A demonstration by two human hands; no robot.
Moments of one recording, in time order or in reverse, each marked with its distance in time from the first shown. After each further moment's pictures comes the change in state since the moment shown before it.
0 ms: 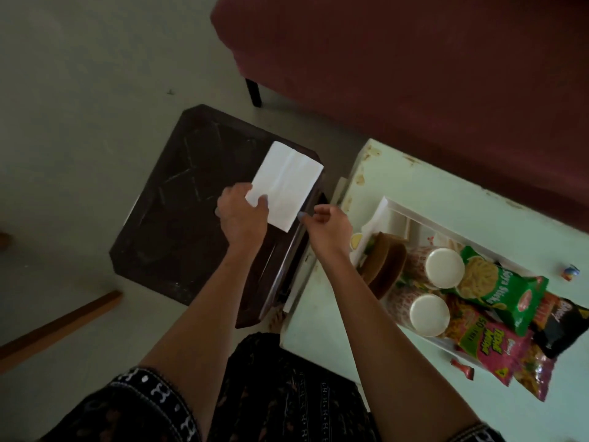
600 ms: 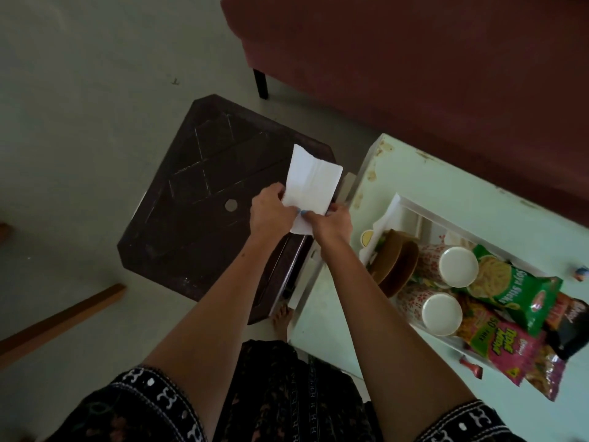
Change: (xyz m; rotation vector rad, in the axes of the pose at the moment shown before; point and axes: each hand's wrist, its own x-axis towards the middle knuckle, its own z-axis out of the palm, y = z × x) left_hand 0.001 0.007 0.004 0.067 -0.354 0.026; right_hand 0.015 0.001 0.034 0.084 0.000 0.218
